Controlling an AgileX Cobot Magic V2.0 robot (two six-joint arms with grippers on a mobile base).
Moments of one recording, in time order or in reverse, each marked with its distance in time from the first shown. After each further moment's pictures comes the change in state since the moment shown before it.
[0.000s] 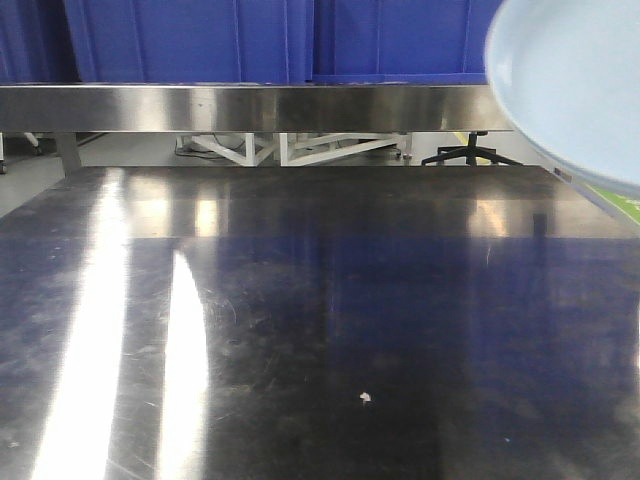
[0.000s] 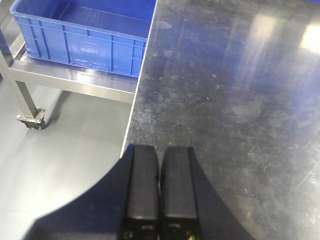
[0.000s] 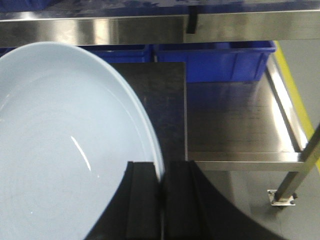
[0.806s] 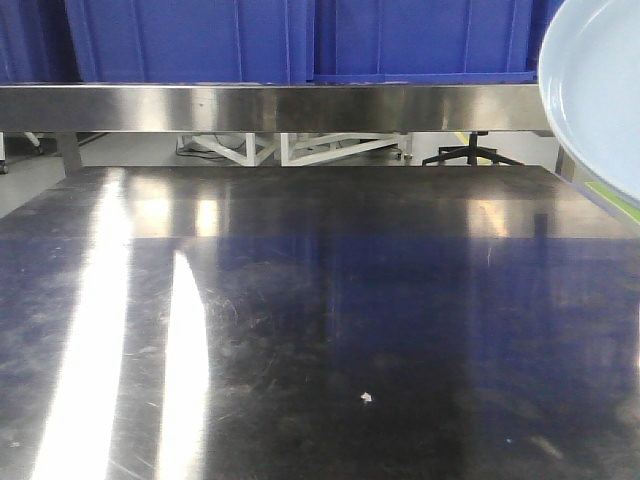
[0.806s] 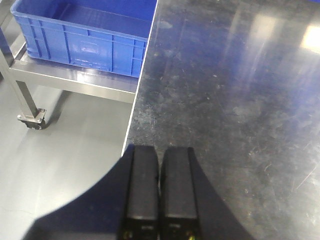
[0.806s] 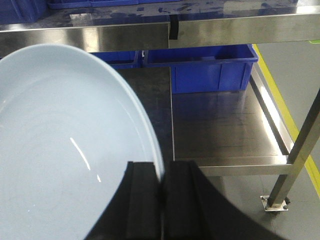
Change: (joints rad) left arm 0.000 0.000 0.000 0.000 0.000 0.000; right arm -0.032 -0.160 0.080 0.000 0.021 0.000
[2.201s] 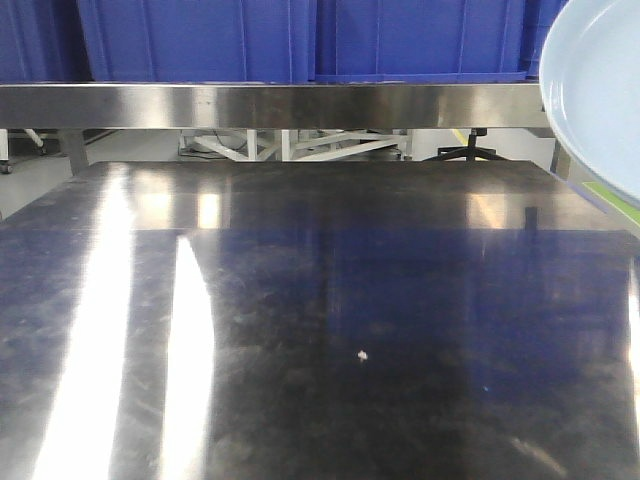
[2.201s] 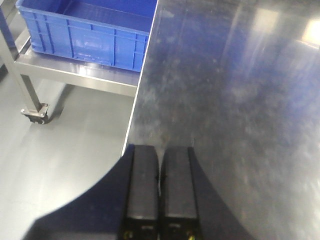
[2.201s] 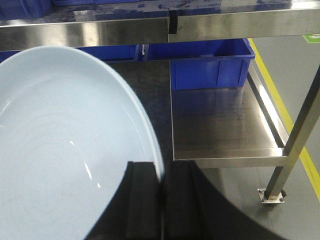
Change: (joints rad) left arm 0.000 0.000 0.000 0.000 0.000 0.000; right arm -0.001 0.000 0.000 0.000 0.000 -0.002
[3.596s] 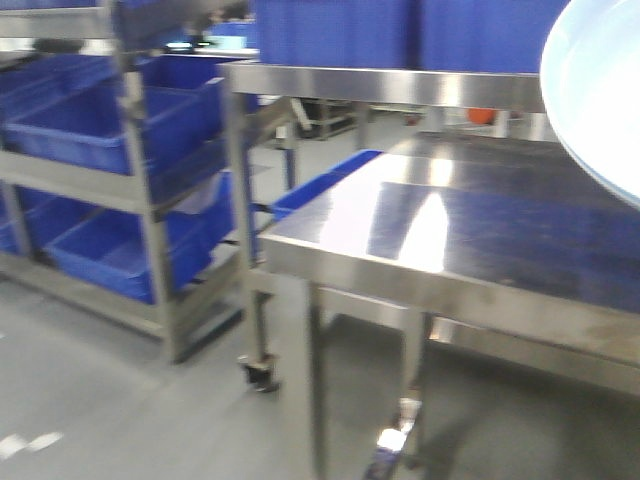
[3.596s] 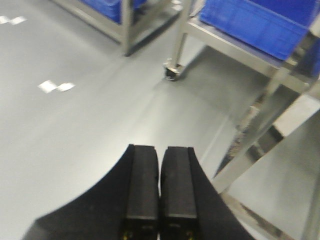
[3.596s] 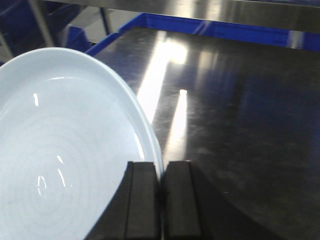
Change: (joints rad) left arm 0.000 0.000 0.000 0.000 0.000 0.000; right arm 0.000 0.000 0.000 0.000 0.000 0.000
